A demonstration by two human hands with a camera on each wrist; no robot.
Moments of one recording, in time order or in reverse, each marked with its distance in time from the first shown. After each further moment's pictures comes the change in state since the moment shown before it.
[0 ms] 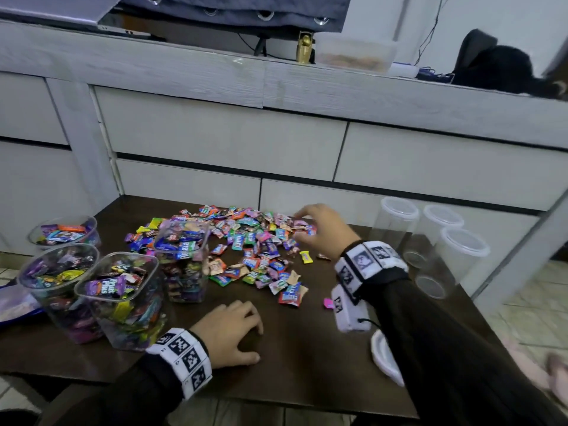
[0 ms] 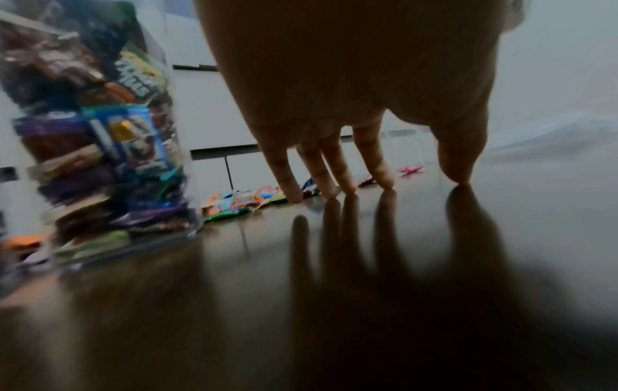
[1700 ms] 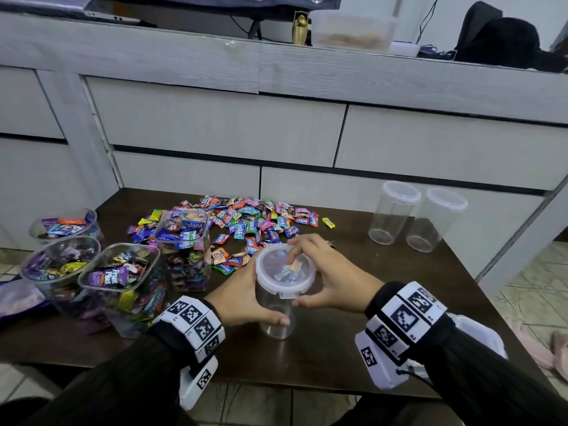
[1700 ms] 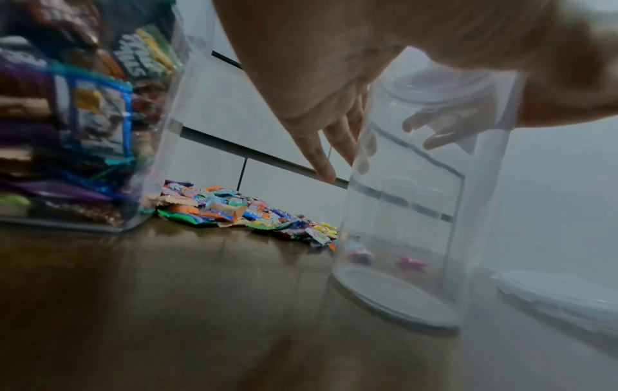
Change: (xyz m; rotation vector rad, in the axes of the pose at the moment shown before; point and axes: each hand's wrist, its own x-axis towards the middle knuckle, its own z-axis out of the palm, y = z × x) left_hand 0.010 0.012 -0.031 -0.907 0.435 0.101; right_hand -0.092 -0.015 0.015 0.277 -0.209 -0.303
